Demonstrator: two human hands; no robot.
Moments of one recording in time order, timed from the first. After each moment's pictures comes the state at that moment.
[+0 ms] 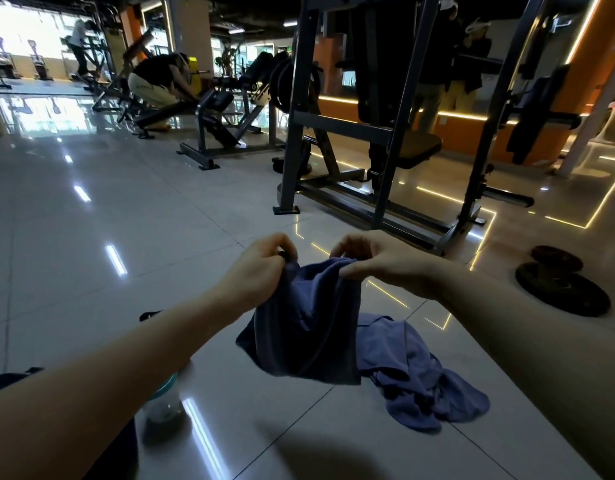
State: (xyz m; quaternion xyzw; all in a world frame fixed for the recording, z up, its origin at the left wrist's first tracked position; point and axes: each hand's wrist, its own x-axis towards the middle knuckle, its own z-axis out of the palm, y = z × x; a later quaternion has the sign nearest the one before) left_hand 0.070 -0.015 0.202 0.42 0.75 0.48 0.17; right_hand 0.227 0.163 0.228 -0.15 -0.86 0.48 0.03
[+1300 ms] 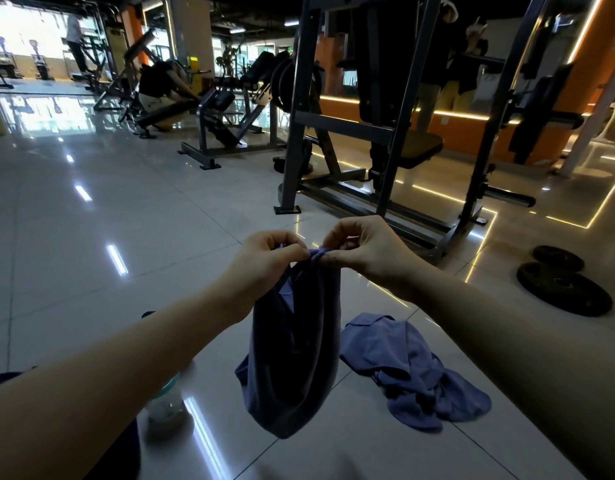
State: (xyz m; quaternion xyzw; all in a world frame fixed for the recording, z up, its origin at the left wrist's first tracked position) left_hand 0.078 -0.018 0.211 0.40 0.65 0.59 0.25; right_hand 0.212 0.130 0.233 -0.10 -0.88 0.41 0.21
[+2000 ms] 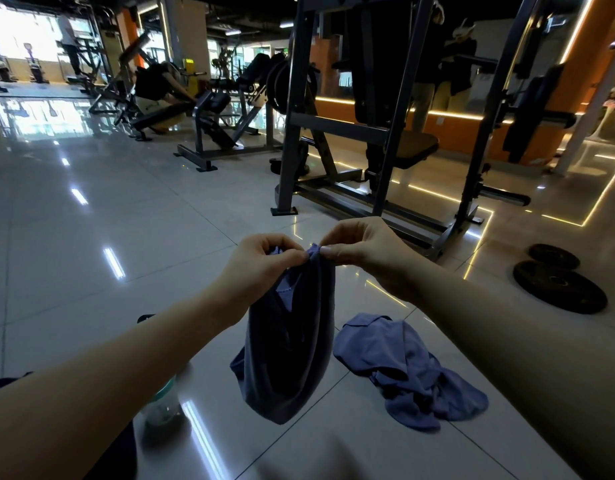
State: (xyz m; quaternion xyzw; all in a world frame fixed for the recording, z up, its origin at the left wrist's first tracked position) left_hand 0.076 -0.016 0.206 0.43 0.64 0.60 0.23; right_hand 0.215 0.139 0.231 -0.12 -0.82 0.53 0.18
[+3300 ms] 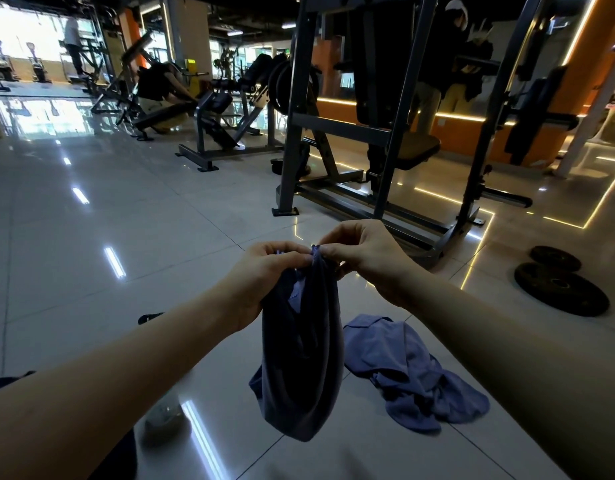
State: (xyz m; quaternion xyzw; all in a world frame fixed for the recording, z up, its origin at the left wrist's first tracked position) left_hand 0.074 -0.011 0.199 0.34 0.56 0.66 0.37; right_hand 0.212 0.128 0.228 -0.13 -0.82 0.51 0.22
